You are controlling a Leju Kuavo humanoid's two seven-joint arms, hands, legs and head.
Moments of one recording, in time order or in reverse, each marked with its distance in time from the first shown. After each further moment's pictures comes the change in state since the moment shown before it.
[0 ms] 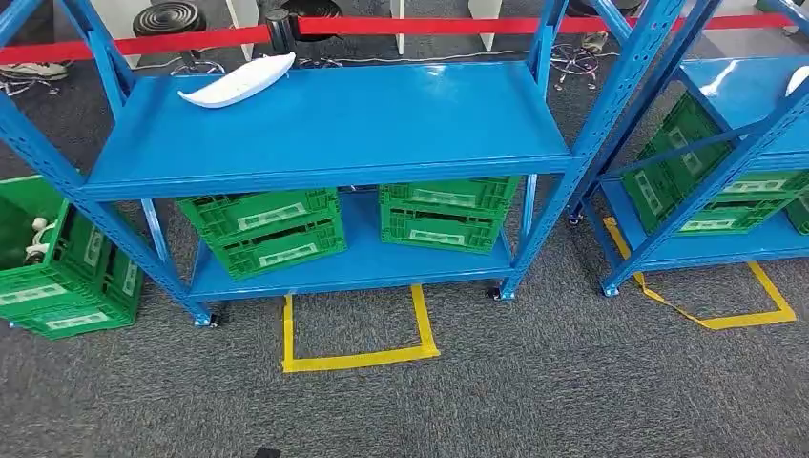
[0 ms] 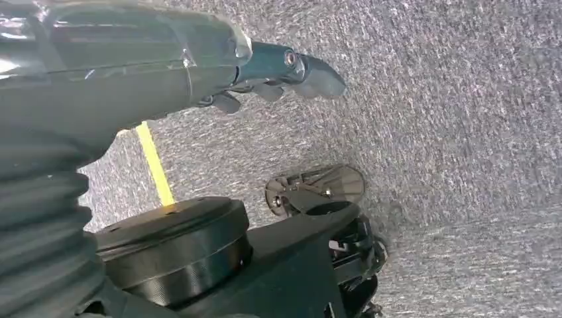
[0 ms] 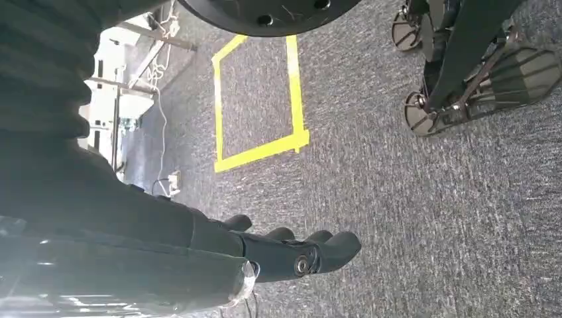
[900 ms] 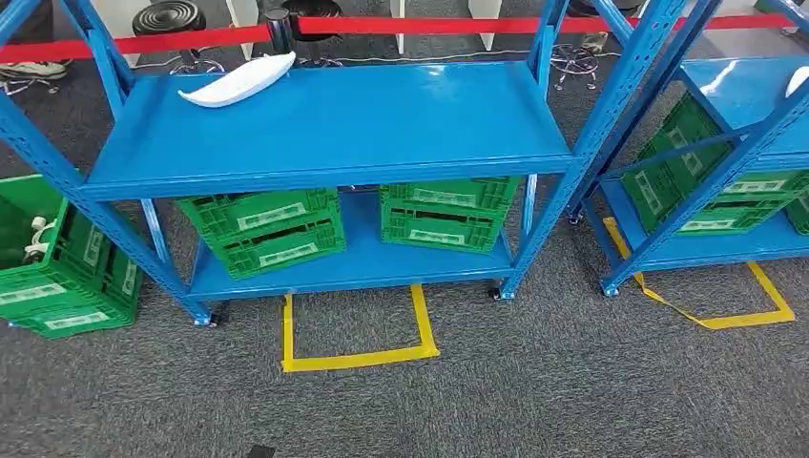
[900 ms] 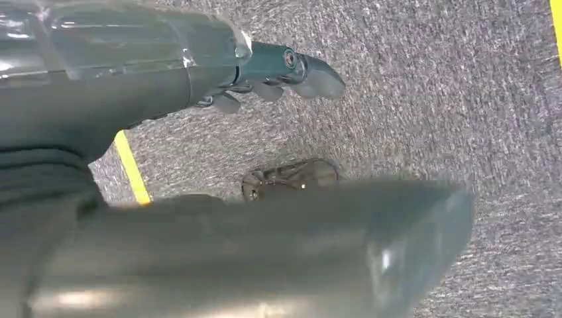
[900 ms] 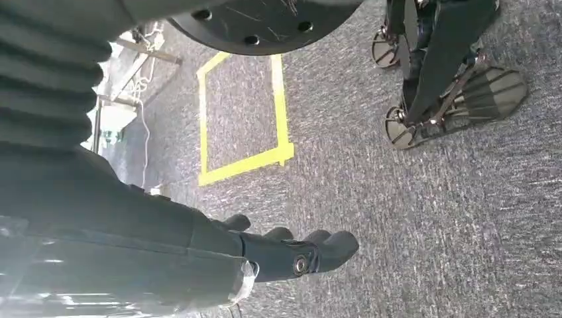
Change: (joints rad) left arm 0.000 0.011 0.008 0.000 0.034 -0.041 -0.093; right arm 0.000 0.001 0.000 0.000 -0.051 0.025 -0.051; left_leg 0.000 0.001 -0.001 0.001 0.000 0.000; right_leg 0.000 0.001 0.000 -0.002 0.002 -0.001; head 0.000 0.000
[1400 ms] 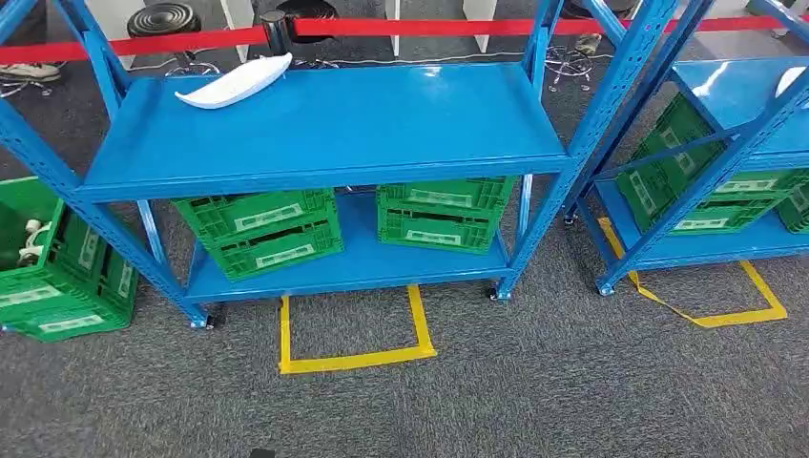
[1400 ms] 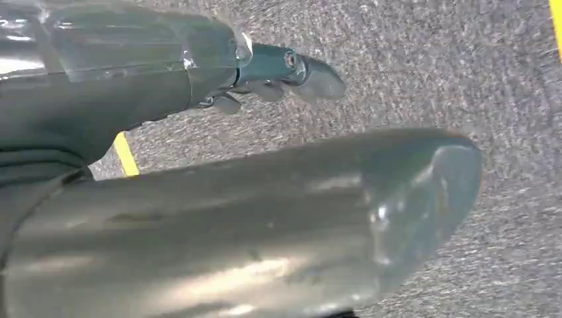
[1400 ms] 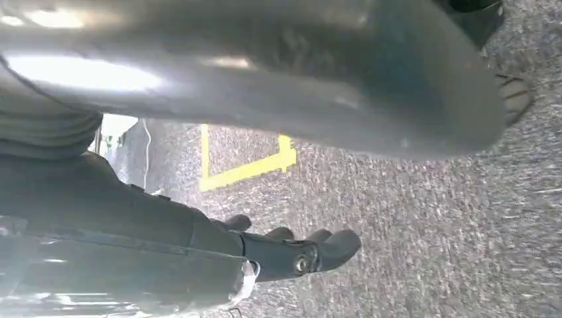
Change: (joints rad) left arm 0.003 0.000 0.000 0.000 -0.011 0.000 0.000; right arm -0.001 0.002 0.006 0.000 -0.001 0.000 0.008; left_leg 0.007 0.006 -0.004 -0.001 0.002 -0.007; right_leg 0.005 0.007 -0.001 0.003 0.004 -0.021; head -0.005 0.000
